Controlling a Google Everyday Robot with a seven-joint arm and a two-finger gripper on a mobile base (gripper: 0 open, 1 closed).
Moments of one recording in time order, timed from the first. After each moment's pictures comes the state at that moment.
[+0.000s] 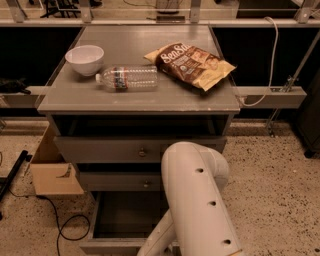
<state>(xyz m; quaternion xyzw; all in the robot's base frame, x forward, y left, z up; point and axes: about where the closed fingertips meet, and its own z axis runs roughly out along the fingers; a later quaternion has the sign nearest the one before) 0.418 -0.022 0.199 -0.53 0.82 -0.17 0.15</state>
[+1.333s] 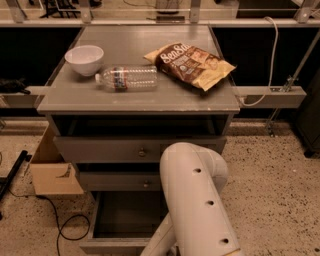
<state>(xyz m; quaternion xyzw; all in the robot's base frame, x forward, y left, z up) 0.404 -0.043 0.196 -0.53 0.82 -0.19 0.12</state>
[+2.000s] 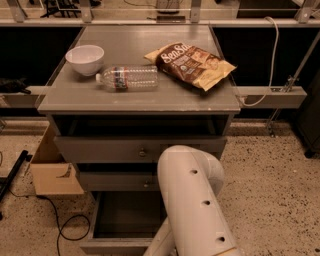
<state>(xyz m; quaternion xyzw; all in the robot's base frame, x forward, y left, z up) 0.388 -0.046 0.188 -0.53 0.82 -0.20 0.11</state>
